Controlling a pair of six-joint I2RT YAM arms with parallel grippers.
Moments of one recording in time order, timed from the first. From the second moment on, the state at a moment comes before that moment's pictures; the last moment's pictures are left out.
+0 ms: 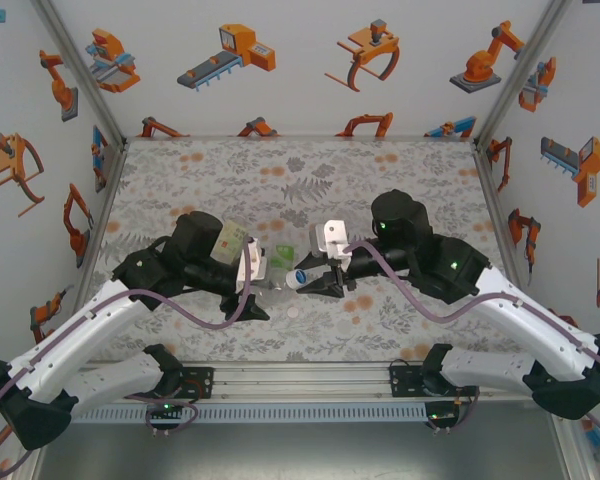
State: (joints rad) left arm -0.79 0.97 0.99 -0.77 0.77 0.60; right arm 0.96 1.07 1.27 -0.56 -0.69 -0.44
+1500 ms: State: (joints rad) left arm -0.79 0.97 0.95 -0.62 0.38 0.55; right arm 0.96 1.11 1.21 -0.56 -0.01 1.10
